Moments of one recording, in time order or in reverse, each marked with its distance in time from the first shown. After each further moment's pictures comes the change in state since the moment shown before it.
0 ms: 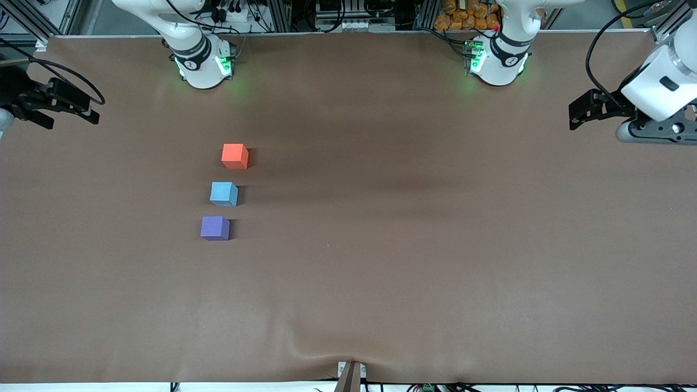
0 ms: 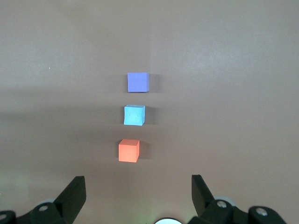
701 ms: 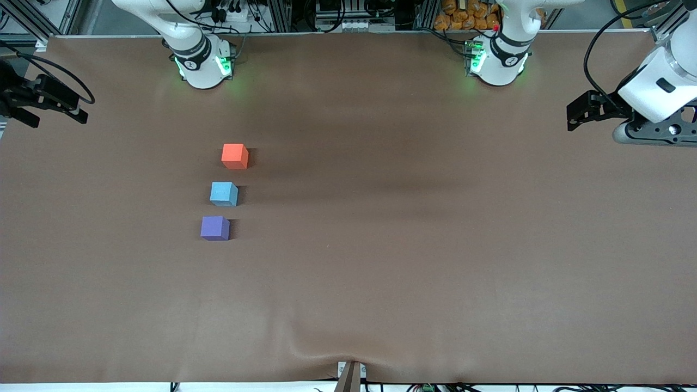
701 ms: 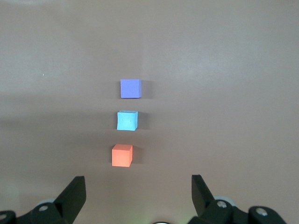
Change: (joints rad) left arm -0.003 0.000 -0.002 0.003 0.000 0.000 0.000; right arm 0.000 0.004 -0.002 0.037 -0.033 -0.010 0.000
